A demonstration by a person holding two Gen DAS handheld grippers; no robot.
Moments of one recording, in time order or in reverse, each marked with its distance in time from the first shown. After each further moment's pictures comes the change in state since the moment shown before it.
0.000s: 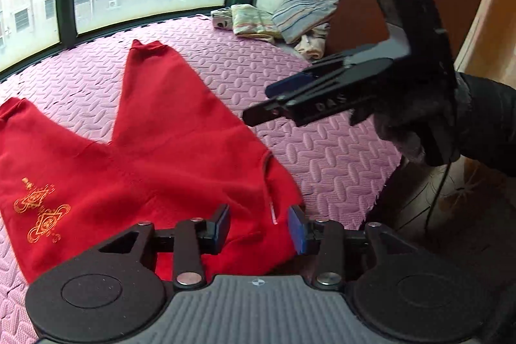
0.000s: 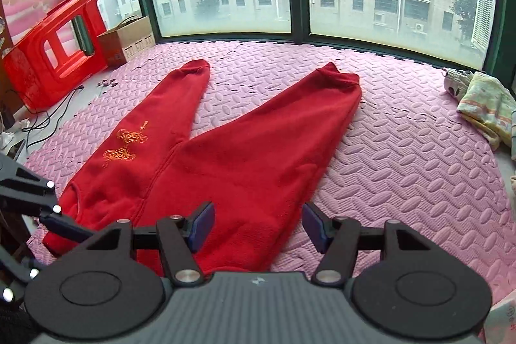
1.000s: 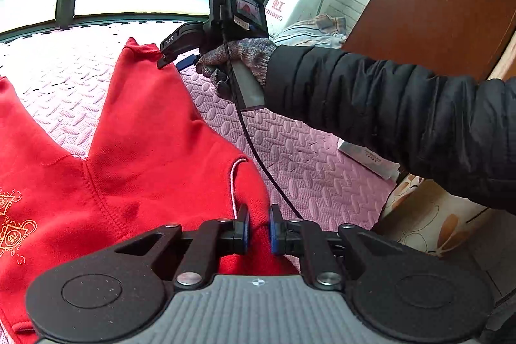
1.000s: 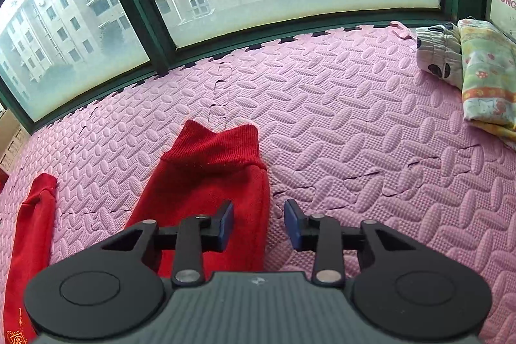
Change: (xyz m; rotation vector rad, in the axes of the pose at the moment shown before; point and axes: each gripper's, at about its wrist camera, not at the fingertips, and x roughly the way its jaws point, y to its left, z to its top) left arm 0.002 0.046 0.022 -0.236 -0.082 -0.126; right arm 0.198 -0.128 0.127 0.393 0.027 -0.176
